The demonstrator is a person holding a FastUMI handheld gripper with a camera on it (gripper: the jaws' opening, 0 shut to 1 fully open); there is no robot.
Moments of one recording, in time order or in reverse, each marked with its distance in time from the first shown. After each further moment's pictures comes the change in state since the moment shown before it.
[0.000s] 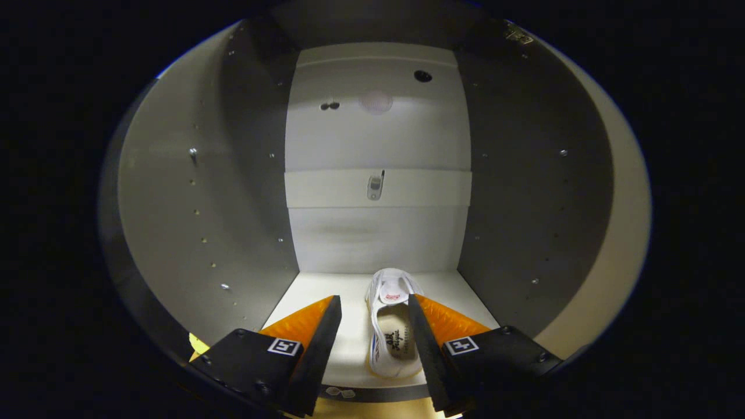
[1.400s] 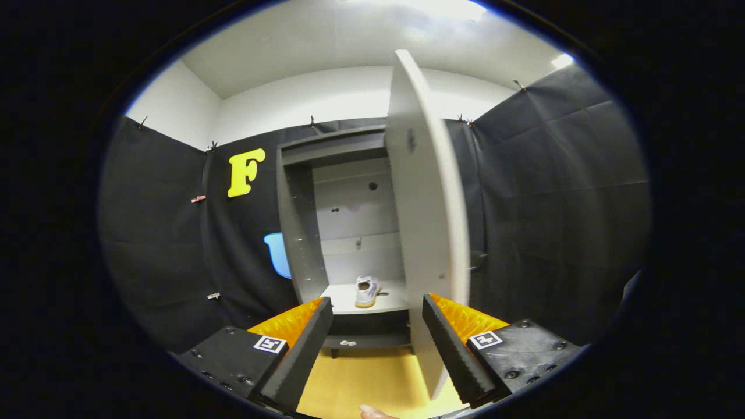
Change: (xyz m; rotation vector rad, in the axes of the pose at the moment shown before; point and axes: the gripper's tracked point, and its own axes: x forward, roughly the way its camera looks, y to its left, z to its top) arm -0.456 -0.142 0.052 0.119 -0.270 0.046
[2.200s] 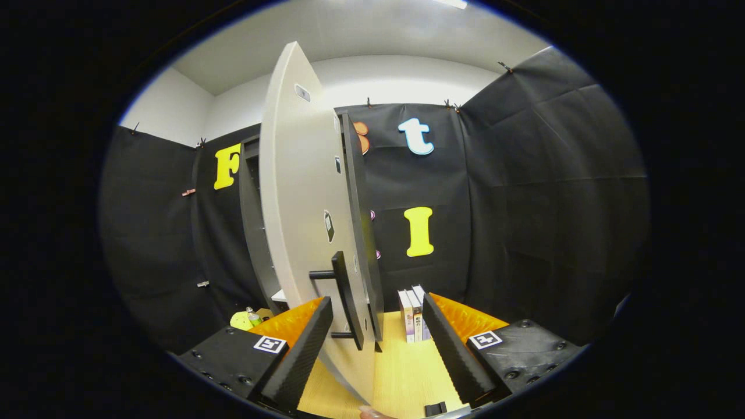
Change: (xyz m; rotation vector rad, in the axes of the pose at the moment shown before) arm 0.048 -0.122 -0.032 0.017 0.104 0.047
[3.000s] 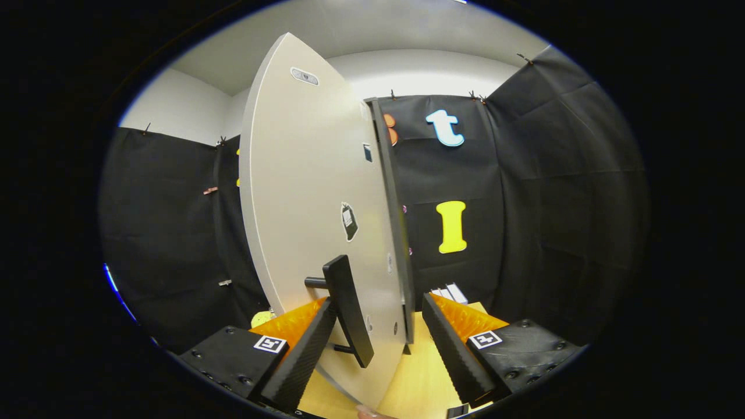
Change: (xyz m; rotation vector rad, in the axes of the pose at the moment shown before) arm 0.033 0.075 -0.017 0.007 0.012 0.139
